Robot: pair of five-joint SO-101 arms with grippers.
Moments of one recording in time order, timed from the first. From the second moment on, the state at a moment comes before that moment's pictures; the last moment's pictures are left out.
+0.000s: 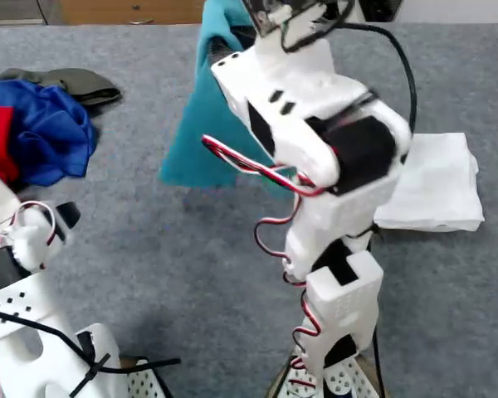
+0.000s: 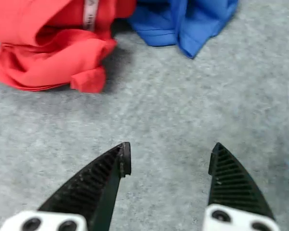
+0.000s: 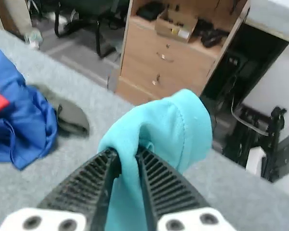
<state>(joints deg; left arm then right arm) -30.8 -56.7 44.4 75.6 -4.0 -27.6 20.8 -90.2 101.5 4.0</state>
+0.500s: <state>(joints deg) -39.8 -56.7 44.3 75.6 -3.3 -36.7 34.1 -81.2 71.5 2.0</state>
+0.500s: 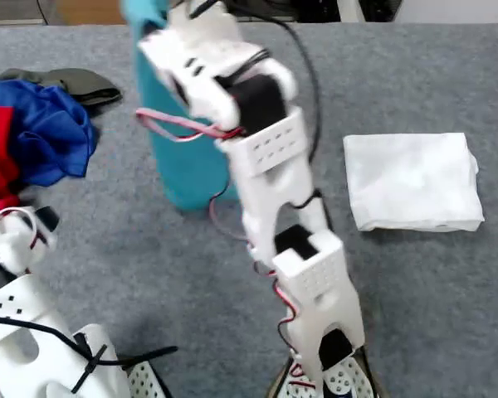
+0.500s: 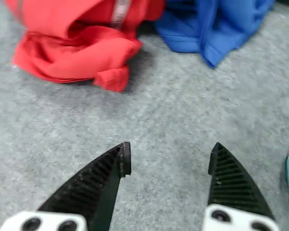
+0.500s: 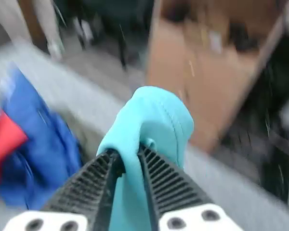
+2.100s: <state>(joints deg) -38.2 -56.7 44.3 72.7 -3.3 -29.4 26.0 -37.8 86.5 29.1</state>
